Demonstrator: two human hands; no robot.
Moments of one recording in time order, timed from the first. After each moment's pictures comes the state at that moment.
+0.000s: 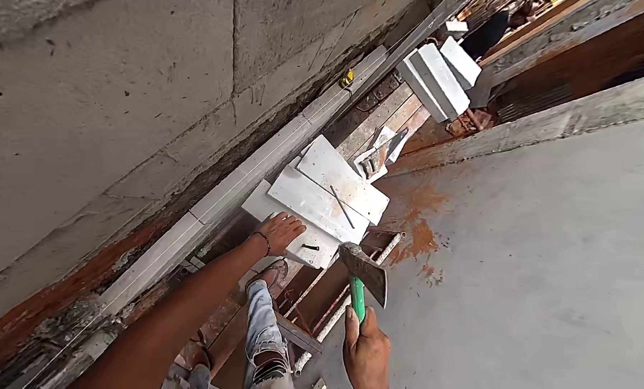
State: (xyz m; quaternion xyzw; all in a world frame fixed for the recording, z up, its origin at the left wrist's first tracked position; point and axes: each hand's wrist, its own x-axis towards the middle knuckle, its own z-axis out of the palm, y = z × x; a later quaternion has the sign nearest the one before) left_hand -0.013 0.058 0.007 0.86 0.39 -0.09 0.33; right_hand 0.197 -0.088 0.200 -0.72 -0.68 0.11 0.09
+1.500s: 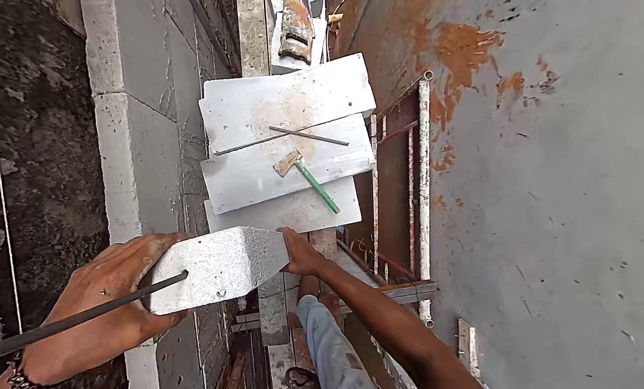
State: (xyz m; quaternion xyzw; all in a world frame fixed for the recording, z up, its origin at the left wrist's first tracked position) left_hand -0.013 0.144 -0.029 0.89 0.37 -0.03 0.25; right_hand 0.246 -0.022 -0.294 -0.56 -0.59 0.53 0.24
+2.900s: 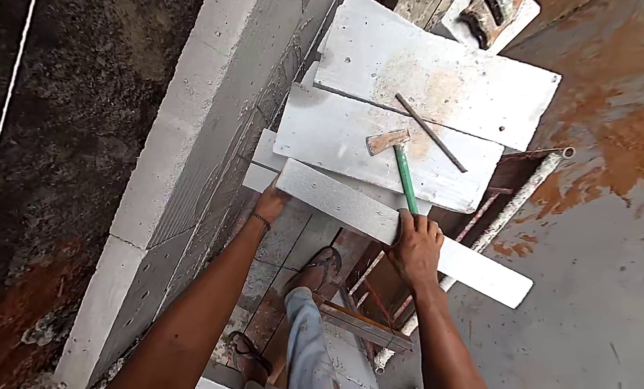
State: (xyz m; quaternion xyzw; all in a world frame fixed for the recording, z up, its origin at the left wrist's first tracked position) left_hand -0.007 0.051 -0.393 0.26 0.63 0.32 0.66; right_hand 0.322 0.005 -0.290 -0.71 -0.67 0.19 -0.11
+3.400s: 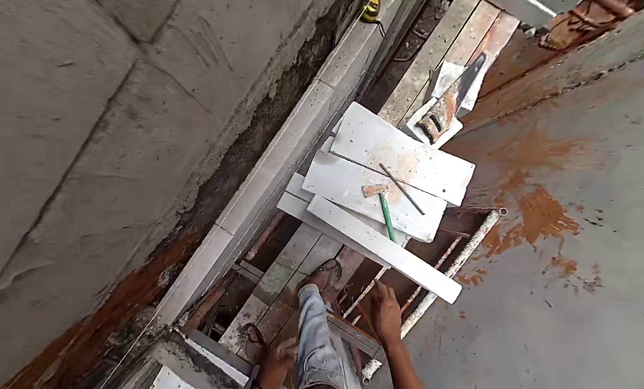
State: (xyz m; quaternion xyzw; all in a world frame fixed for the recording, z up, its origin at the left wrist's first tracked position) left_hand -0.009 -0.252 -0.073 0.10 0.69 0.10 0.71; right_hand 0.263 -0.096 -0.115 -0.77 -0.52 0.36 -0.10
